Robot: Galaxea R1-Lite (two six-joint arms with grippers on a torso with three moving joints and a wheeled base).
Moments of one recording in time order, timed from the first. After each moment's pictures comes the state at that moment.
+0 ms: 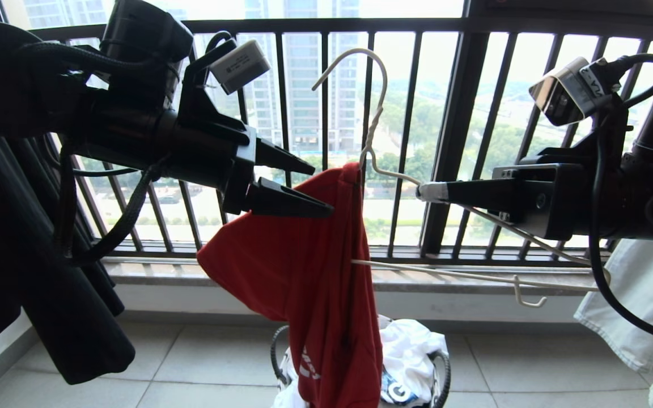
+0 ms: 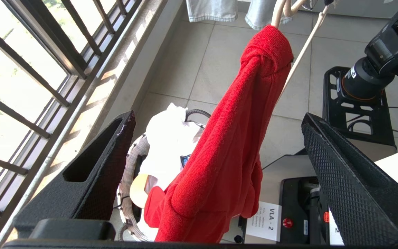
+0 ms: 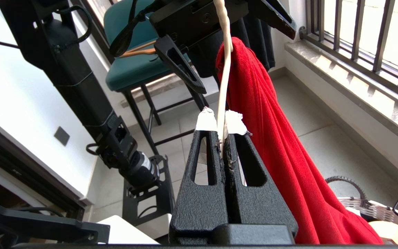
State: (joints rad) left arm -0.44 1.75 -1.75 0.52 -0.86 0.49; right arm 0.37 1.51 -0.99 -0.55 0.96 0.36
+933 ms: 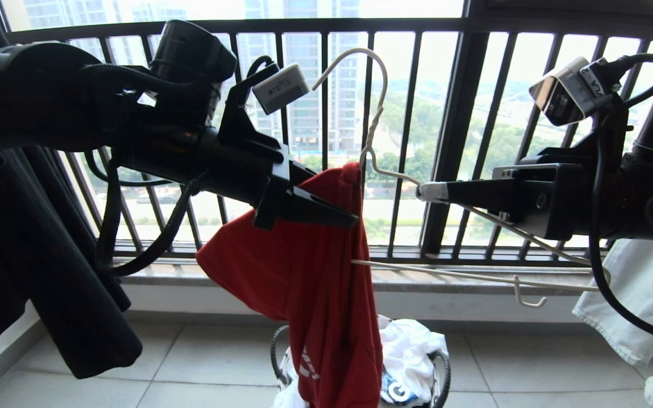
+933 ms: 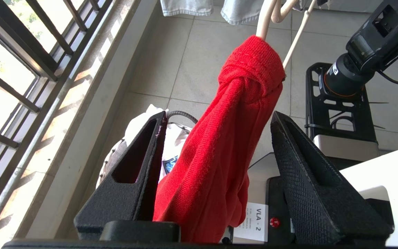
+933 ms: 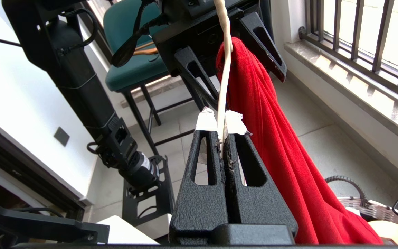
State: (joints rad) left arm -0.51 1.80 -1.76 0.52 -0.86 0.48; right arm 0.37 1.51 -0.99 -0.55 0.96 0.36
